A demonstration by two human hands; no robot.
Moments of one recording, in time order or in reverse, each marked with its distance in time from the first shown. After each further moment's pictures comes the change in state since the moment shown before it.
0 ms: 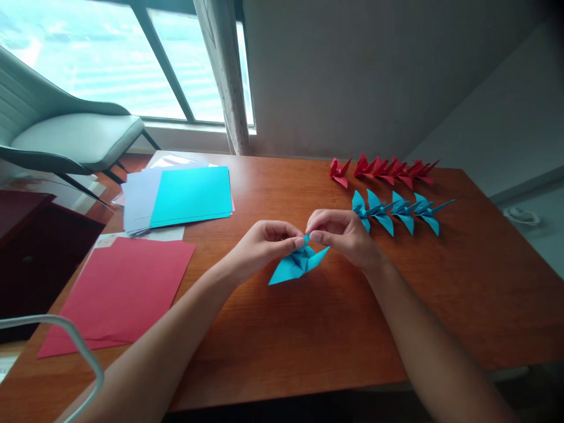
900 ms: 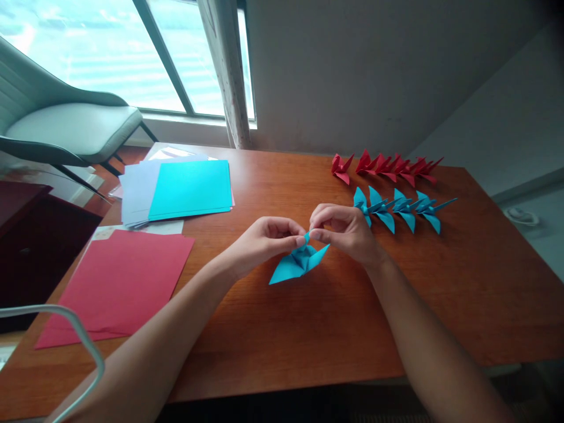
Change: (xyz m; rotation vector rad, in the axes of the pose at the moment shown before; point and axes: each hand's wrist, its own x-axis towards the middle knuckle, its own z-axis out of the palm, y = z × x) left_hand 0.000 -0.001 0.000 0.005 -0.035 -0.018; right_hand 0.000 0.002 -0.003 -0.128 0.005 -0.094
